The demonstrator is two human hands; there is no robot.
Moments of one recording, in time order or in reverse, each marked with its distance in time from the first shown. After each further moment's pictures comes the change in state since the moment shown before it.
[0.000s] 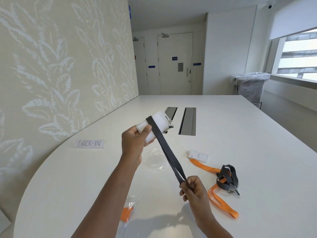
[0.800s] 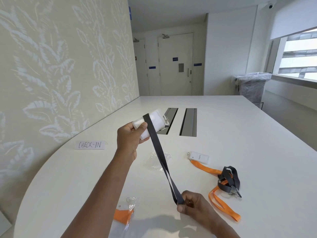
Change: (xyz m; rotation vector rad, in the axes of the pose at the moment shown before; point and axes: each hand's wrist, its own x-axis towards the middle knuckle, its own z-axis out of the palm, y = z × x) left_hand 0.020 0.012 -0.007 0.044 0.026 -0.007; right_hand -0.001 -0.005 -0.025 -0.250 -0.509 0.054
